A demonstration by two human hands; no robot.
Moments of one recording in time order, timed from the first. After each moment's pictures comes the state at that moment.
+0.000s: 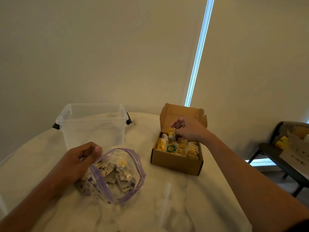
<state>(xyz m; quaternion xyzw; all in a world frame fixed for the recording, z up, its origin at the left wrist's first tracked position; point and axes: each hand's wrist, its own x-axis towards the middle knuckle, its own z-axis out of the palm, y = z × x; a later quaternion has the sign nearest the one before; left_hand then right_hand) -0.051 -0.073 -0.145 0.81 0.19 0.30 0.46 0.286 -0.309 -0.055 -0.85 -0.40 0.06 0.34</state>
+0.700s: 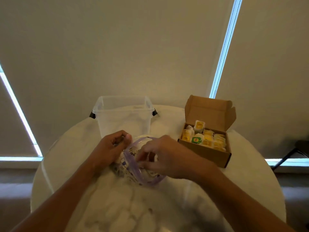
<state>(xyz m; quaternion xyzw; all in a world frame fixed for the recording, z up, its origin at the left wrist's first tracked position) -0.055 -0.075 -0.140 0.82 0.16 0.30 0.46 0.080 -0.282 -0.064 -0.67 -0.72 0.03 0.18</state>
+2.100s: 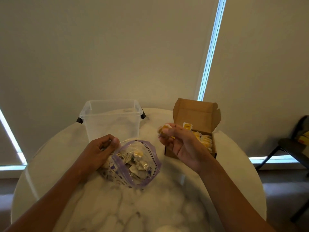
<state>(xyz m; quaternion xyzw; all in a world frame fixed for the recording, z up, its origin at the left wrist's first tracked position) -0.054 -0.081 -0.137 0.81 0.20 0.30 0.47 0.137 -0.317 -0.073 -0.43 -0.29 0.41 0.75</state>
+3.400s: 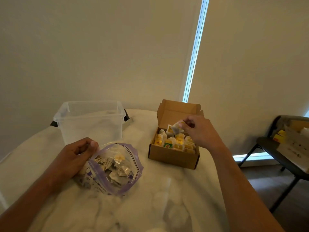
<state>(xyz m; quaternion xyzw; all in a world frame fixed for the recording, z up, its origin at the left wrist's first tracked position) -0.056 -0.082 -0.134 0.81 0.20 0.31 0.45 0.246 -0.358 -0.058 -0.85 -0.38 -0.08 0.37</state>
